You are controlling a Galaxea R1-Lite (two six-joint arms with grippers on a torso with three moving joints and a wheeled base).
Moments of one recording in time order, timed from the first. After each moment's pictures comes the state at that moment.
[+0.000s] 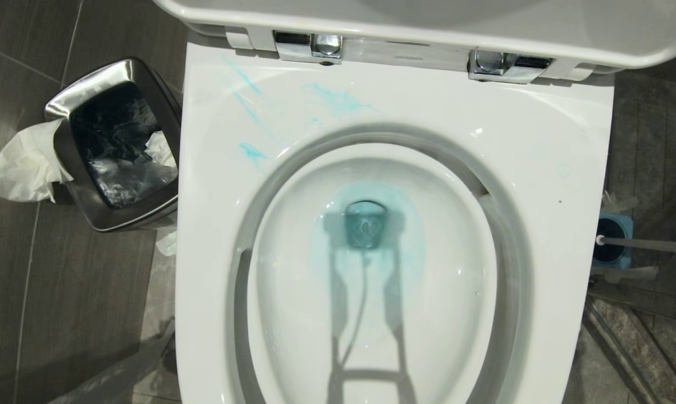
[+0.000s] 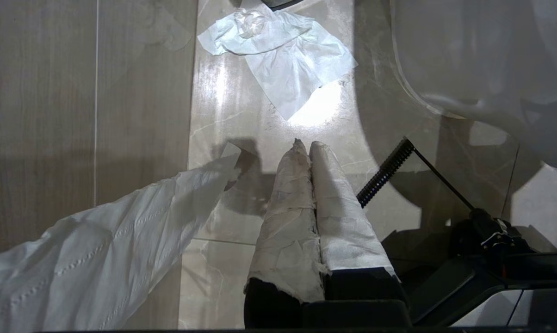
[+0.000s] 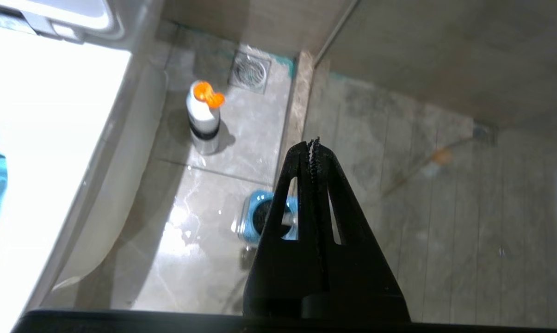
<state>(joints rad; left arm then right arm) 0.00 0.00 0.00 0.01 -0.01 0.00 0.07 0.28 -0.86 0.20 -0.21 -0.19</state>
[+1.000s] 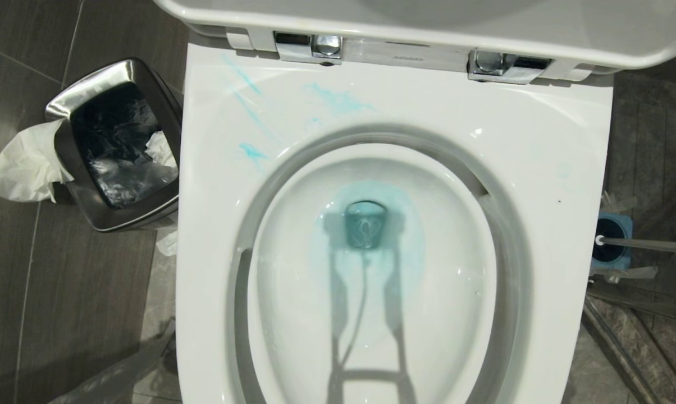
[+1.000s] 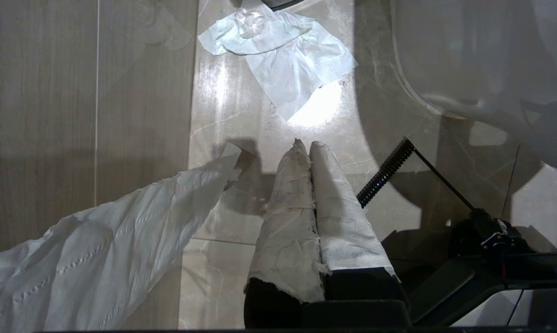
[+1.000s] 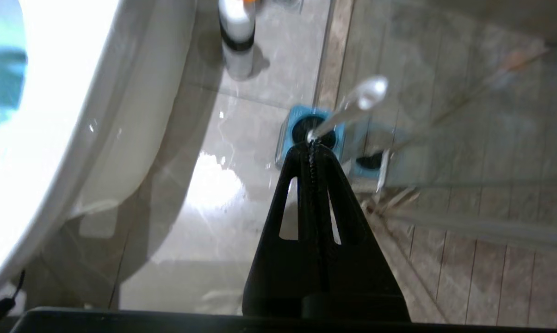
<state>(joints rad) 0.00 0.00 0.00 0.01 -0.01 0.00 0.01 0.00 -0.53 0.28 -0.10 -0.09</state>
